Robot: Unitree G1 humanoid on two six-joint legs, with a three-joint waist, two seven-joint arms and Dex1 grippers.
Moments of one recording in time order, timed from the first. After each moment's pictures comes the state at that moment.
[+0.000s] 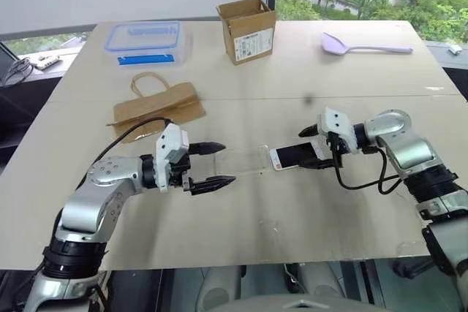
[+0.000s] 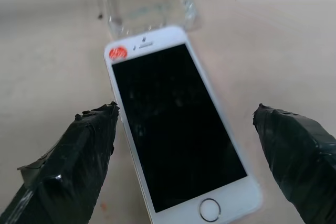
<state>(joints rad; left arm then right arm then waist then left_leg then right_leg) -0.15 0.74 0.08 -0.25 -0.55 0.43 -1.15 -0.71 -0.61 0.32 0.36 0.08 0.17 1.31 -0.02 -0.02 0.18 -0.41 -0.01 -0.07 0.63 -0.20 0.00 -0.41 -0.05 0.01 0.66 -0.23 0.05</state>
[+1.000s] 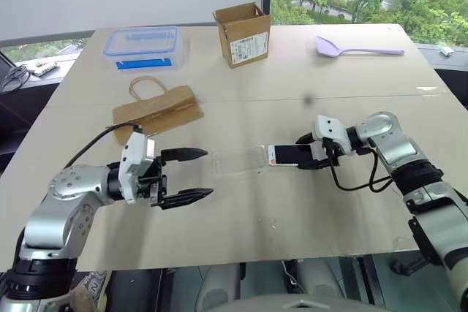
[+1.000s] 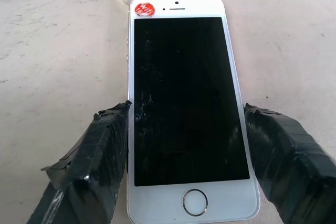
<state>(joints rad) -0.04 0.82 0.21 -0.22 -0.64 0.31 -1.31 -0.77 -0.54 0.33 0.59 0.00 0.01 1.35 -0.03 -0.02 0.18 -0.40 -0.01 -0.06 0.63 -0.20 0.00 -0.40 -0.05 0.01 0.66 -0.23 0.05</state>
